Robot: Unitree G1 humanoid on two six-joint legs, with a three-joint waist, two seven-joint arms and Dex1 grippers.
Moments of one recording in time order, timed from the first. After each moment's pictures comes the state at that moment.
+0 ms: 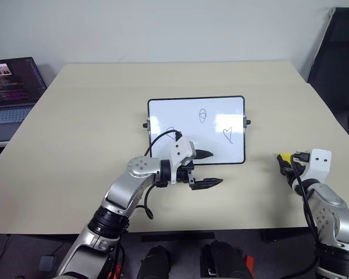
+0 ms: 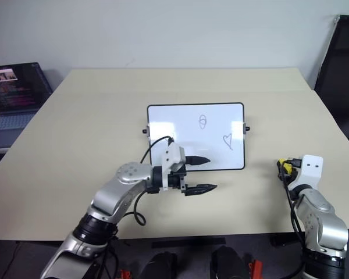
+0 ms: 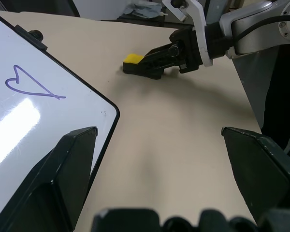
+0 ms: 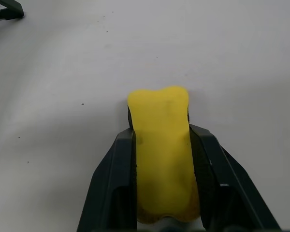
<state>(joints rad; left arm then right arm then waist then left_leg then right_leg) -0.47 0.37 -0.31 -0.11 -0.31 0.41 -0.95 -0.11 -0.34 -0.38 -0.25 0.34 0.77 0.11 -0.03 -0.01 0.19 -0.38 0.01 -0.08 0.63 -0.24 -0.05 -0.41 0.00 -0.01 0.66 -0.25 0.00</state>
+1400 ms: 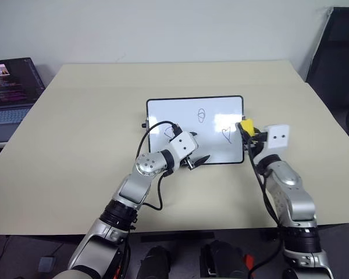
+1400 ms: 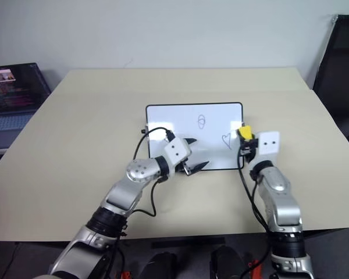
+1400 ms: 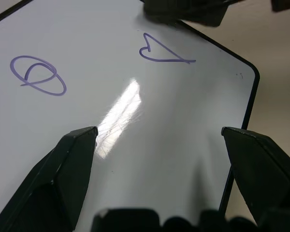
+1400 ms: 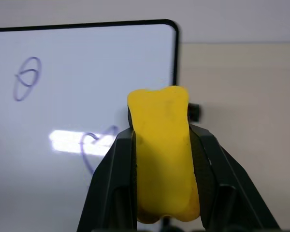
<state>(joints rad) -0.54 0.29 -0.32 0.12 0.06 0.17 -0.63 -0.33 -0.17 -0.03 -0.10 0.17 0.32 0.17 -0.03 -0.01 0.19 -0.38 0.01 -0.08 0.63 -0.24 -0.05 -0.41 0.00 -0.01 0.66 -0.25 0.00</state>
